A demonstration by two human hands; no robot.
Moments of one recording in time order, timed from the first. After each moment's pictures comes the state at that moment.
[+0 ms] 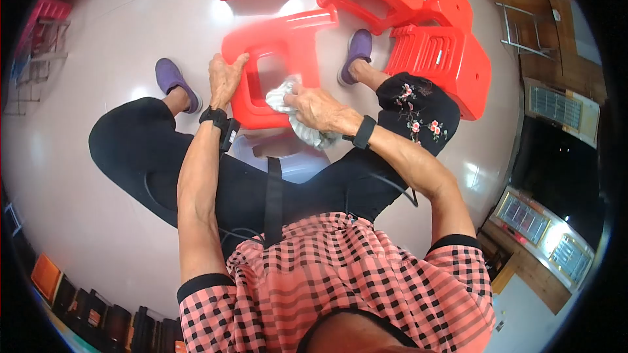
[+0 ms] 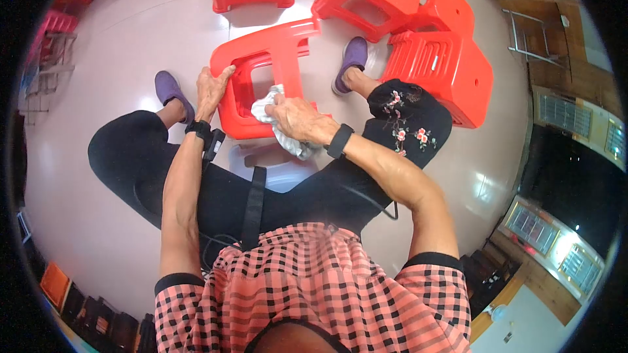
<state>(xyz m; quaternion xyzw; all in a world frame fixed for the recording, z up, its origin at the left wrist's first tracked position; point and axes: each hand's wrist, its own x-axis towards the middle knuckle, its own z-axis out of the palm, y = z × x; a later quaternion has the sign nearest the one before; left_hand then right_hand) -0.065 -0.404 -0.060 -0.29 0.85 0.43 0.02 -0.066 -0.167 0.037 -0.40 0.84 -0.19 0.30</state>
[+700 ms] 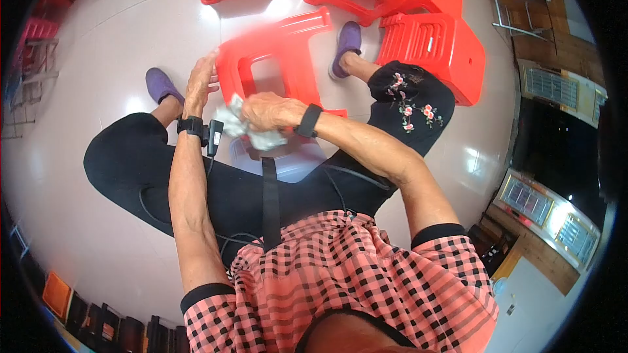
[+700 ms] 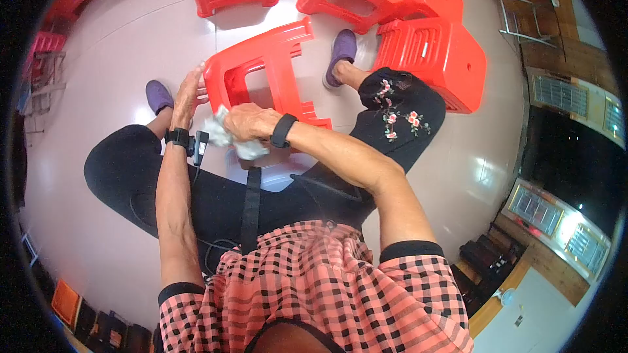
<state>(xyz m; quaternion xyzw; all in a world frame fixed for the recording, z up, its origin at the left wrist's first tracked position) -0.071 -0.431 -0.079 -0.32 0.64 0.66 0.21 -0.065 -0.237 0.012 -0.43 0.78 -0.17 0.43</state>
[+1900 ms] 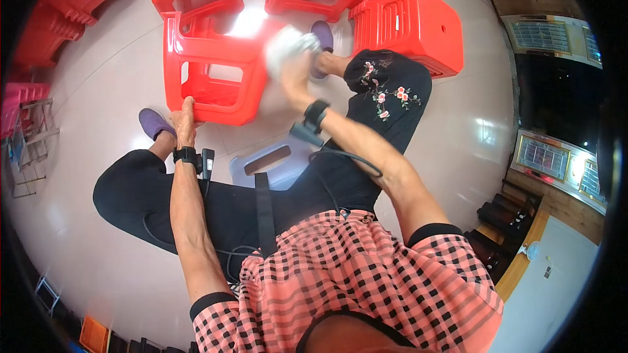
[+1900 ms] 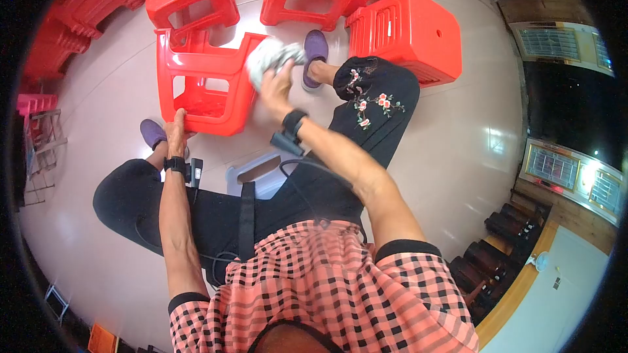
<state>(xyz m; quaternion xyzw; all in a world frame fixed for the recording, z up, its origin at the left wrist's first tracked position) -0.053 -0.418 -0.095 -0.39 0.65 0.65 0.08 -0.108 -0.143 -0.098 0.18 0.85 -0.46 -0.15</state>
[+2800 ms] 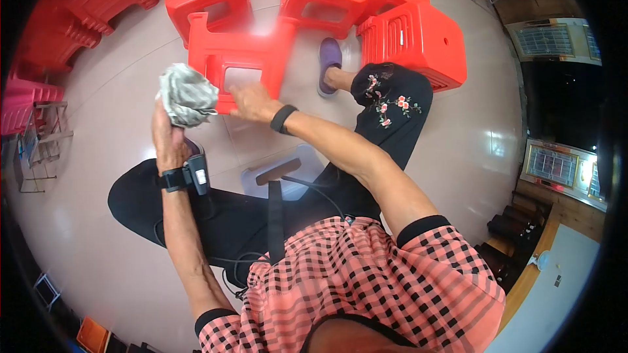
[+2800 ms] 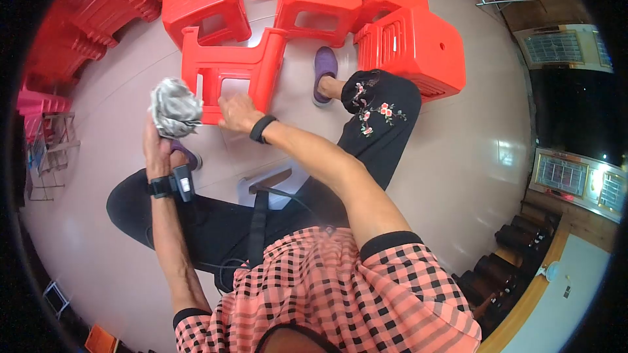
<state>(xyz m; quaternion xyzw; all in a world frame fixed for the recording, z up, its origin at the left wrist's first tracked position) -0.076 -0.442 0.028 -0.27 0.42 0.86 0.00 -0.111 -0.223 -0.044 -0.29 0.92 -0.22 0.15</state>
